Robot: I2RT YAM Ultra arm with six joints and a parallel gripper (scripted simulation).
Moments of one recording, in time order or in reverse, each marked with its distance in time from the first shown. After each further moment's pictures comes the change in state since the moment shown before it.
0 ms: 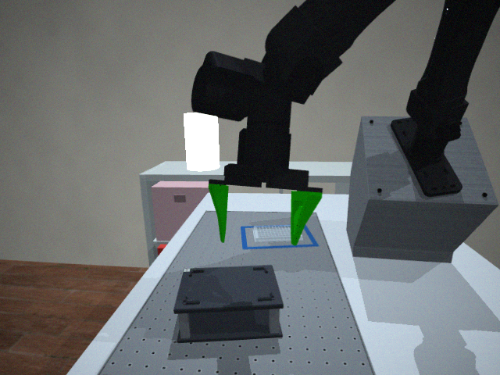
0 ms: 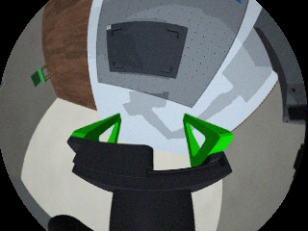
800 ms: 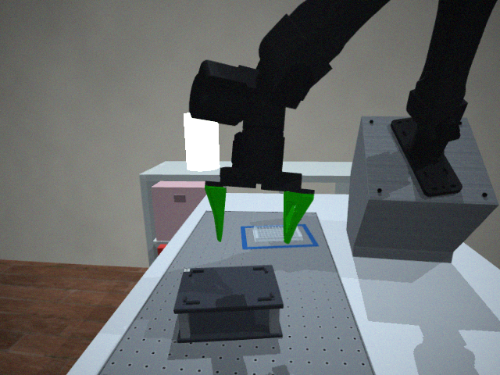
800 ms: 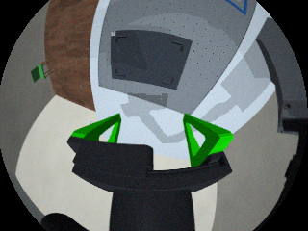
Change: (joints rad) arm -0.030 0.047 0.003 0.003 0.008 -0.105
